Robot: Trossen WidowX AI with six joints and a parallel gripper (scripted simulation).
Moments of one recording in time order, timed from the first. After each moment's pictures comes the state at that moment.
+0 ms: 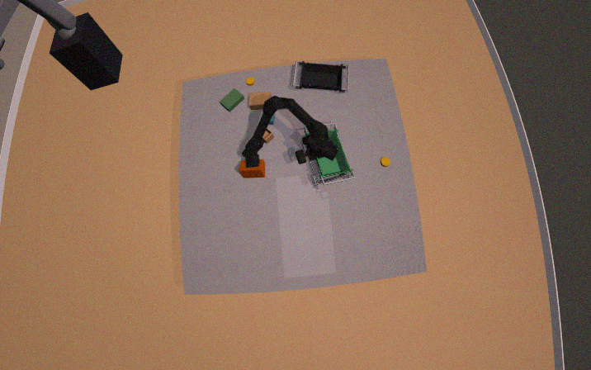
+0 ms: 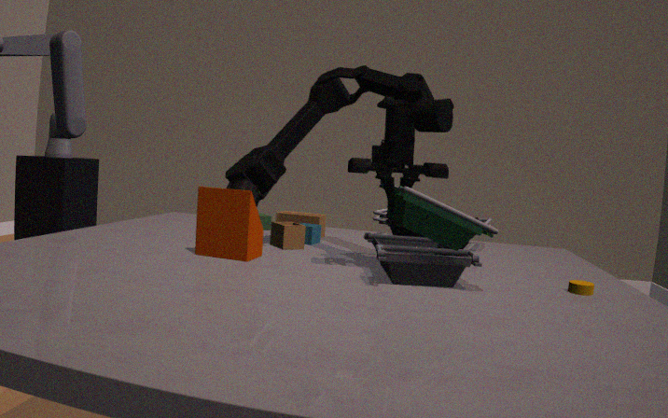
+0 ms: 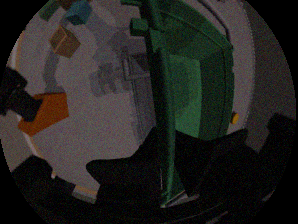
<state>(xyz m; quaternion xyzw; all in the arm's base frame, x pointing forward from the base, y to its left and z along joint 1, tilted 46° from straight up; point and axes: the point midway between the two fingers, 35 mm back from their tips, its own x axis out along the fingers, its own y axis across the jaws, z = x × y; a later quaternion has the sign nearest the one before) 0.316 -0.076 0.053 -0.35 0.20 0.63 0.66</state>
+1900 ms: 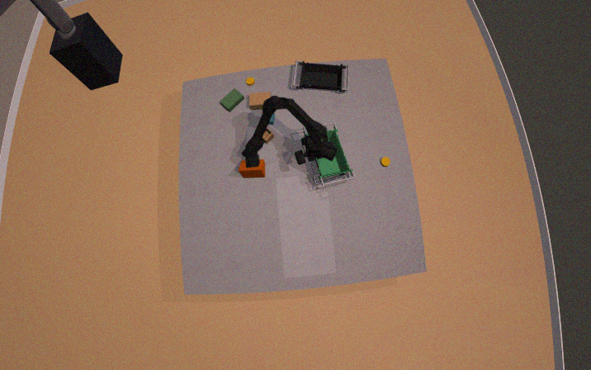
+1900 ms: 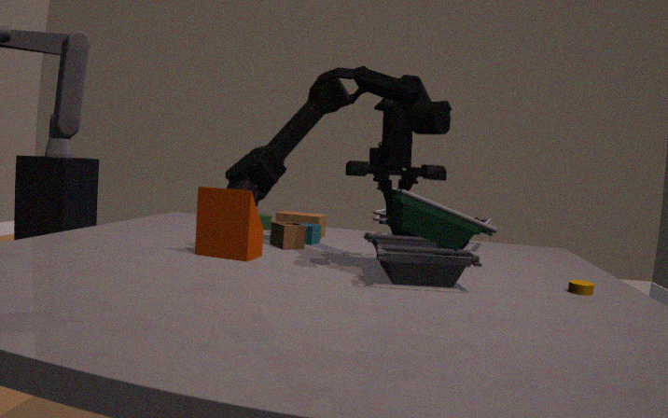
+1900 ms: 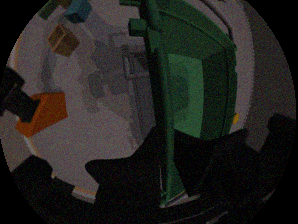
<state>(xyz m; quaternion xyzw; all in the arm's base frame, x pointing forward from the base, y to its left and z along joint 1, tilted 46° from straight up) 0.313 -0.072 0.048 -0.35 0.19 0.63 0.67</state>
